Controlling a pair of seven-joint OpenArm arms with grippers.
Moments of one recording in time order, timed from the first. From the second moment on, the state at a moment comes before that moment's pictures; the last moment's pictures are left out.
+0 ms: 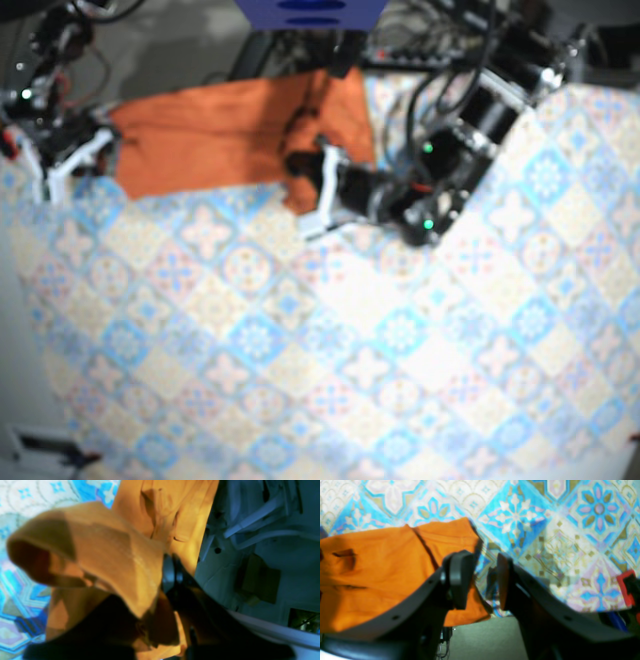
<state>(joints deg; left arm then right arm) -14.8 -13.9 34.8 74.7 -56.6 -37.7 67.2 -19.1 9.1 39.6 102.9 22.3 34.7 -56.6</state>
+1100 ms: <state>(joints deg) -15.4 -12.8 40.0 74.5 -56.6 -37.6 67.2 -18.9 8.3 39.6 102.9 22.5 34.7 -56.4</state>
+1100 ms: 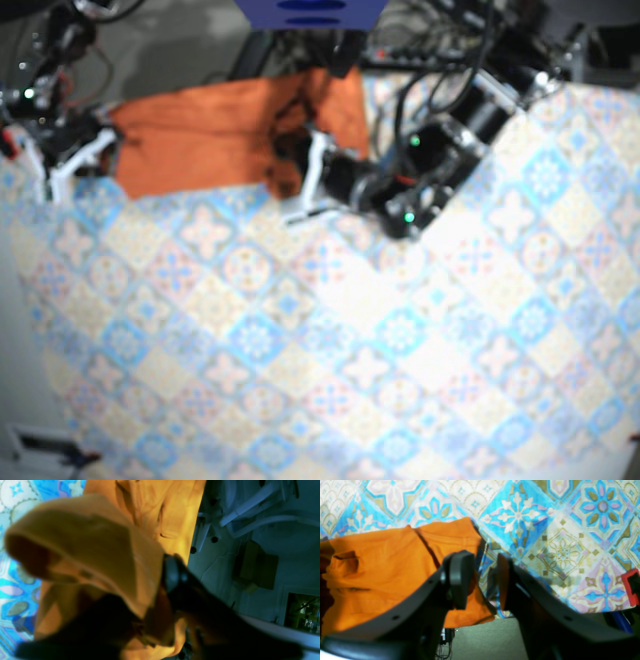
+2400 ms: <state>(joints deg) -17.8 -3.8 40.2 66.0 -57.2 -37.9 65.1 -19.0 7.5 39.6 102.9 22.5 34.7 -56.4</state>
